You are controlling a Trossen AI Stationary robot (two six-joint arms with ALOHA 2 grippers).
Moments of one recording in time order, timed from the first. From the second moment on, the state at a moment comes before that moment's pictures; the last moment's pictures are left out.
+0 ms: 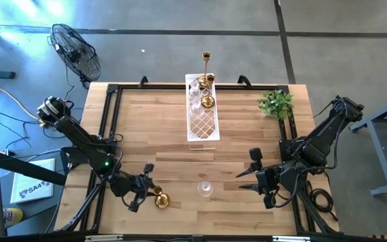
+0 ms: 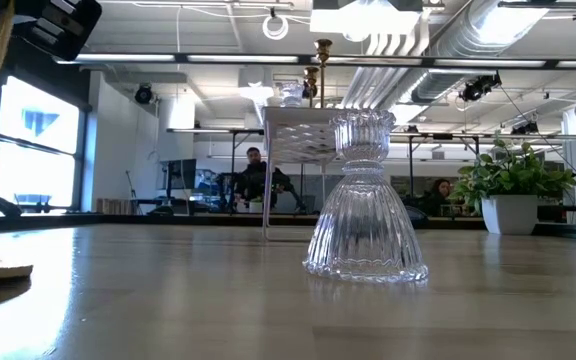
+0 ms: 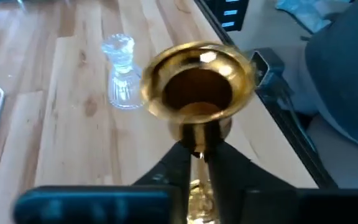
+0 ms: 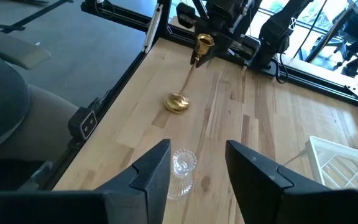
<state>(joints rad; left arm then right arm) -0.77 1.24 0.65 0.07 -0.42 -0.29 0.77 1.19 1.13 -0.49 0.52 0.10</state>
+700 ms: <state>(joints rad) -0.77 1.24 0.72 0.08 -0.60 -0.09 0.76 1.19 1.13 -0.49 0.55 0.11</state>
